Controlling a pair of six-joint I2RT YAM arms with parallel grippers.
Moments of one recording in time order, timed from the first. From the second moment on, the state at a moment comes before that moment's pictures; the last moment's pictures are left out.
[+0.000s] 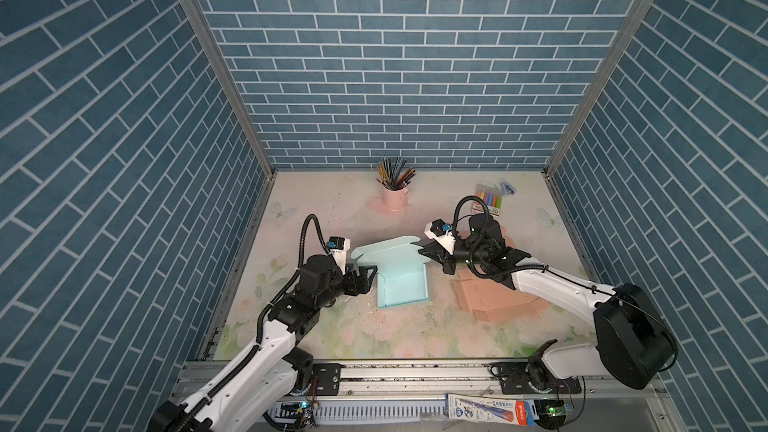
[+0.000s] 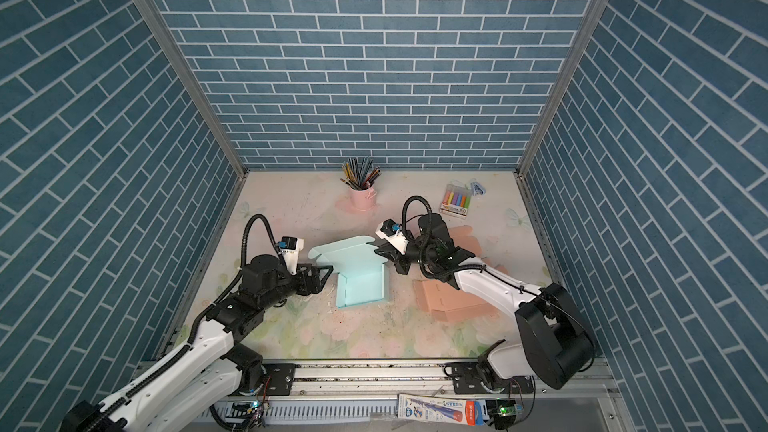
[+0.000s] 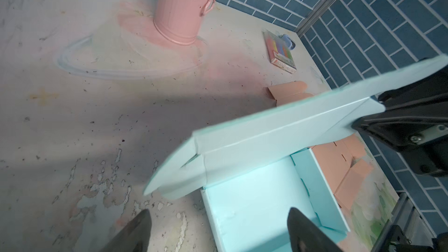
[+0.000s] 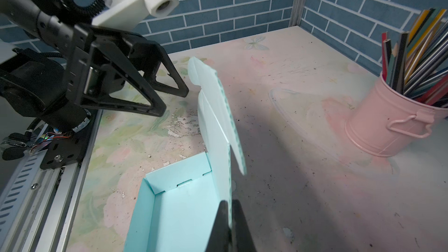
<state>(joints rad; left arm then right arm) -0.44 0.76 0.31 -0.04 0.22 -0.46 0.63 1.39 0.76 0.14 -0.68 -0.28</state>
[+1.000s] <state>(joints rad) -0.39 0.98 0.21 0.39 0.32 -0.41 0.60 1.42 0.76 0.15 -0.73 -0.26</state>
